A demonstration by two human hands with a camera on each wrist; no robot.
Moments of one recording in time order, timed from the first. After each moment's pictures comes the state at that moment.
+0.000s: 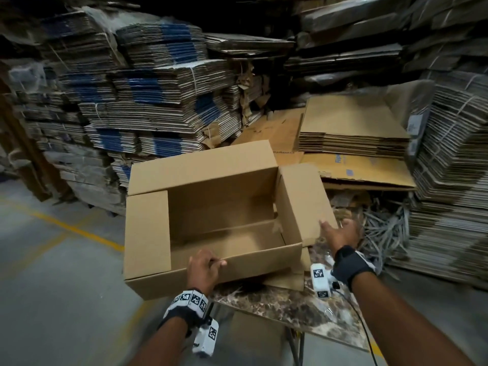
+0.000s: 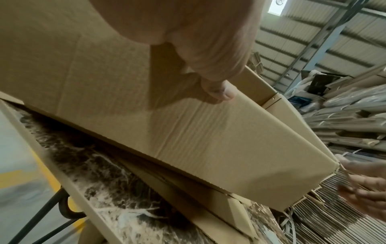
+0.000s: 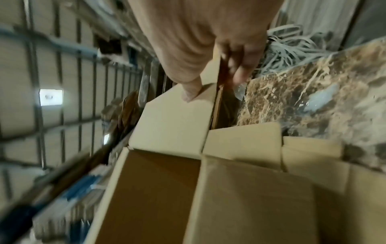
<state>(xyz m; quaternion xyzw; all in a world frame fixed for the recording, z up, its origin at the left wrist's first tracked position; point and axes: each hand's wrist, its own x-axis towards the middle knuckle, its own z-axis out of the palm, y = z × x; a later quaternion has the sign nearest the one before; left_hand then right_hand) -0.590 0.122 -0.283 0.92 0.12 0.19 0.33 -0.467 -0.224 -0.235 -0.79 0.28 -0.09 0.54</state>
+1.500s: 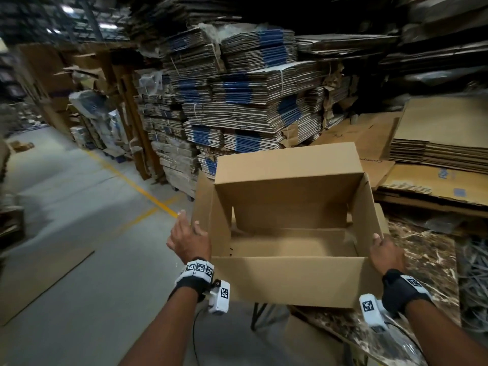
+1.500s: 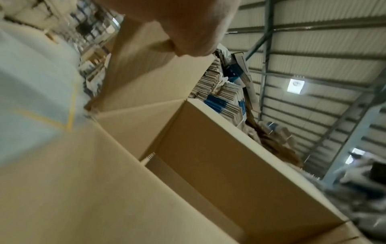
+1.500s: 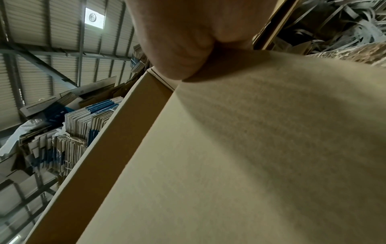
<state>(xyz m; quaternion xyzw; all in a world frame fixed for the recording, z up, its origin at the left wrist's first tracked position) -0.661 0.263 -0.198 0.77 0.41 0.46 0.15 -0.468 -0.147 -0.253 -0.93 0.08 -0.01 0.37</state>
